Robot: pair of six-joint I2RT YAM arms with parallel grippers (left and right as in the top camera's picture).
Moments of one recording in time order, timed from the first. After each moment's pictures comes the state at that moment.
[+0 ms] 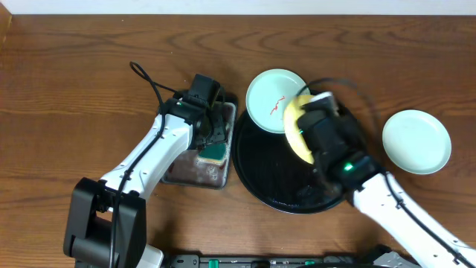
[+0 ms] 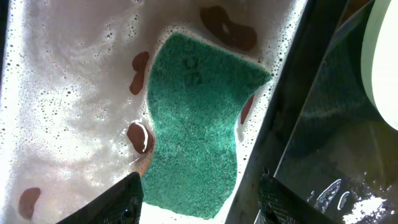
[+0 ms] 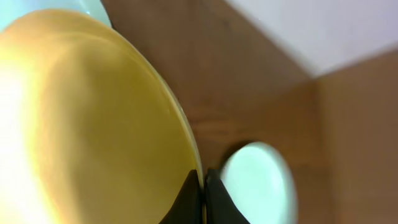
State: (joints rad) left arm -0.36 1.66 1.13 -0.79 0.04 -0.53; right arm 0.56 1.28 0.85 -0.47 0.72 -0.02
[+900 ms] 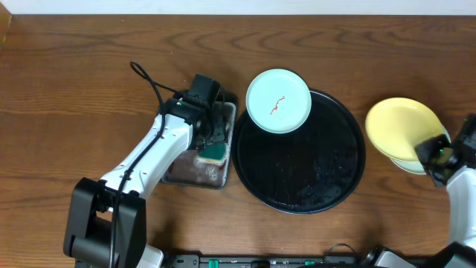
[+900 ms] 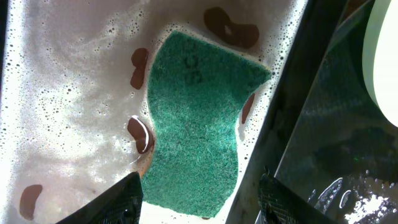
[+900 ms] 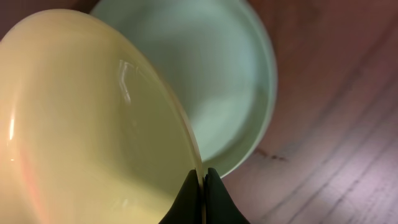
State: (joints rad) left arm -0.36 1.66 1.13 -0.79 0.04 -0.53; right arm -0.55 1.34 0.85 -0.64 -0.02 0.66
